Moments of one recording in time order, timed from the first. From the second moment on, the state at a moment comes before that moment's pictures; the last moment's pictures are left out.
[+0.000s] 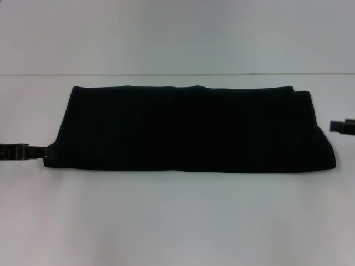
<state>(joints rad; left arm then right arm) -0.56 -2.04 0.44 0.96 2.54 1.44 -2.19 0.58 1.98 -0.44 -0.77 -2.33 -1.35 1.93</state>
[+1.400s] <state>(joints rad) -0.67 -1.97 0.39 0.67 2.62 1.53 -2.85 0.74 2.05 -0.58 -0.71 -2.10 -1.35 1.55</state>
